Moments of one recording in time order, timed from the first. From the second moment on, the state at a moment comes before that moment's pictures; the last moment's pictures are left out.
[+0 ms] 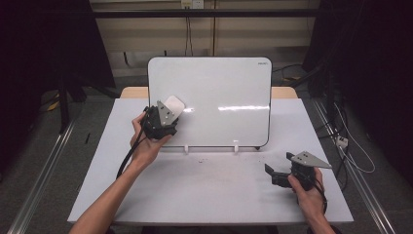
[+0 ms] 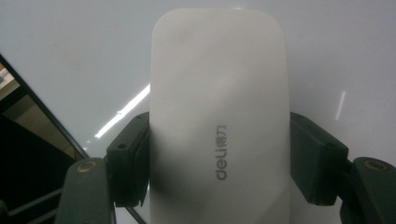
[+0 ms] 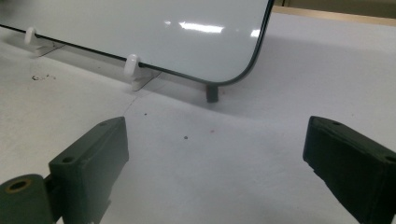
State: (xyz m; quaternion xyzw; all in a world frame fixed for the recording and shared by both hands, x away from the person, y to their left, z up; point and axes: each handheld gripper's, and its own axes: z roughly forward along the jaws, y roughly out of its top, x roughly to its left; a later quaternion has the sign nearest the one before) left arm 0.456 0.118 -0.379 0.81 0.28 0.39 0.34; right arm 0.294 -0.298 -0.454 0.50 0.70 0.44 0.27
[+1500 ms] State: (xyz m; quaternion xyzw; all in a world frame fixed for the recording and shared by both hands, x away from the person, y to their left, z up) left arm 0.500 0.116 -0.327 0.79 0.31 0.36 0.38; right arm 0.294 -0.298 -0.455 0.50 0.70 0.44 0.27
